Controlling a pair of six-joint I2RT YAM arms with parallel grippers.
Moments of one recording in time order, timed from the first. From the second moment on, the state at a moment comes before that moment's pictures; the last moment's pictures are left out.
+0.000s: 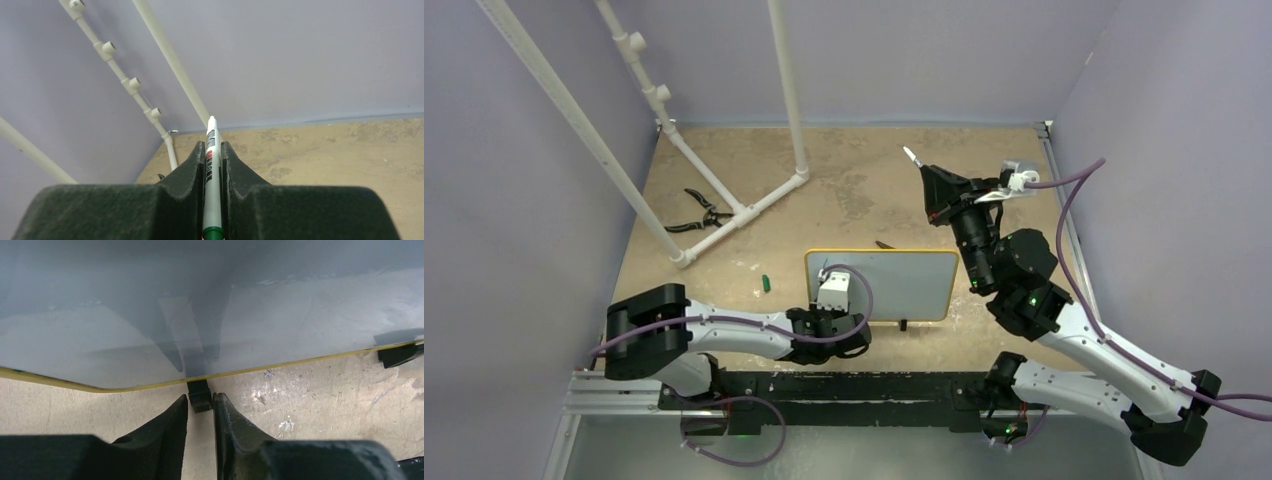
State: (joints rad) left arm -1.34 1.49 0.71 -0.36 -0.65 -1.09; right arm 0.92 0.83 0.92 0.26 0.63 0.25
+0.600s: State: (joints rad) left arm -1.31 1.60 0.83 -0.45 -0.70 -1.09; right arm 0.92 0.81 0.88 0.29 0.64 0.25
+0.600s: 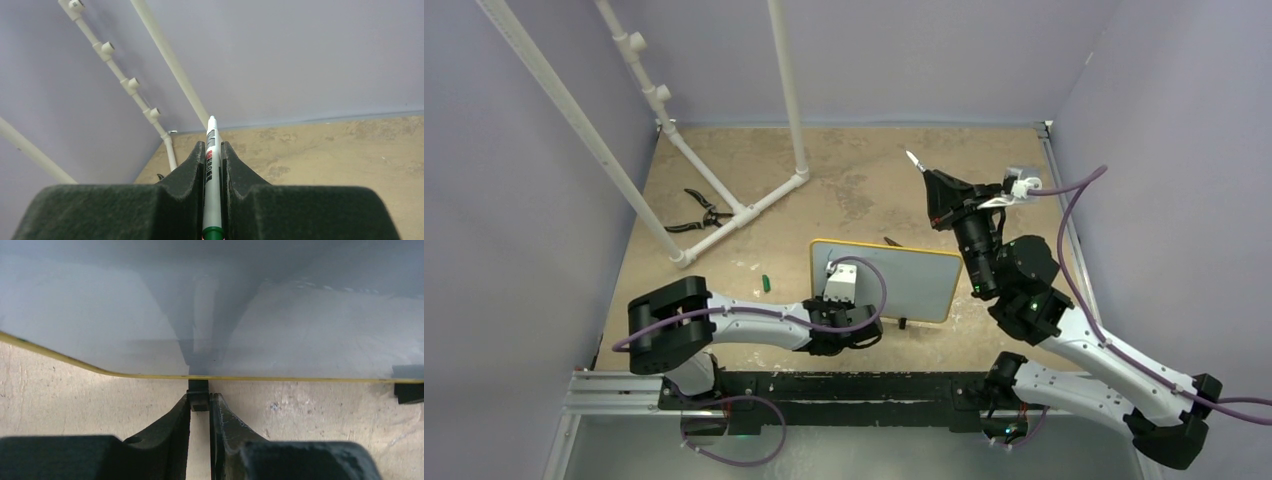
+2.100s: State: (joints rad) left arm -1.12 1.71 0.95 -0.15 -0.70 -1.04; right arm 0.92 0.65 0.78 0.25 0.61 0.26
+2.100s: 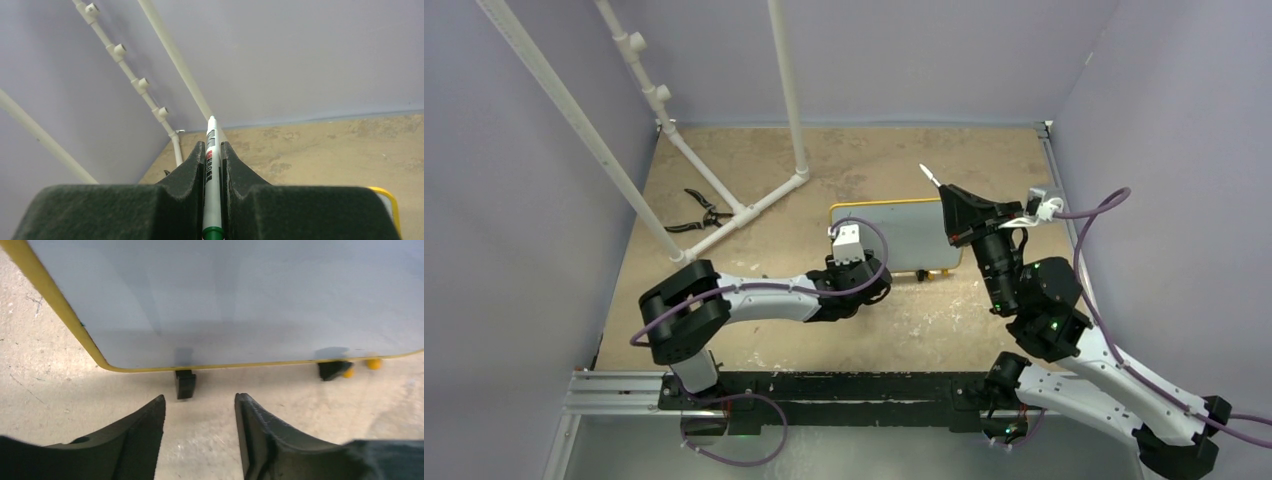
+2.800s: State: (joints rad) left arm -1.12 1.29 0.97 -0.36 -0.48 -0.68; right arm 0.92 0.51 0.69 0.17 0.47 0.34
